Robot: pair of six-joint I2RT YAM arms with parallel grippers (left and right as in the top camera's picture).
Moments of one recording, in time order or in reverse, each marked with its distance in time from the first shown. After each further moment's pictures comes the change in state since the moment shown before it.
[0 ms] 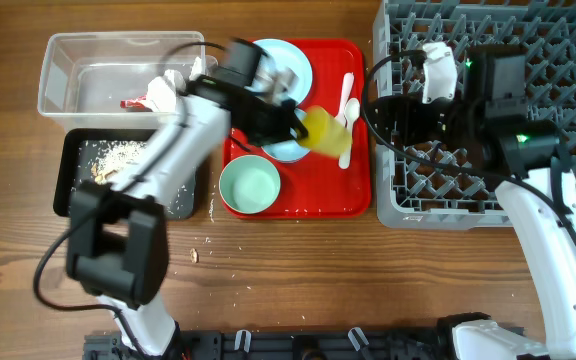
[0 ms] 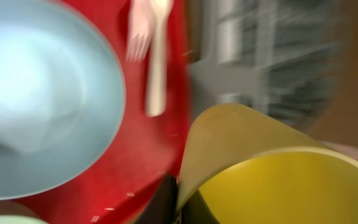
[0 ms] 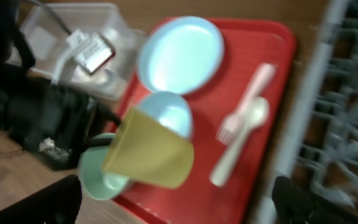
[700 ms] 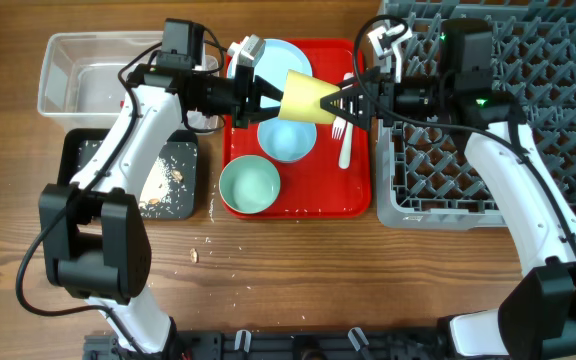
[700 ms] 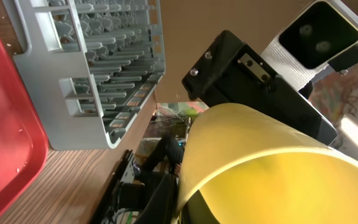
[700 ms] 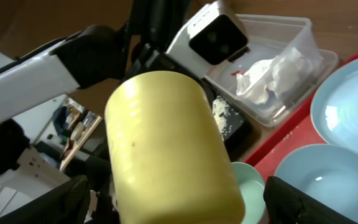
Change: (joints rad) left arm 0.175 -0.009 0.010 0.070 0.690 -0.007; right arm 0.004 0.235 0.002 0.362 -0.735 0.067
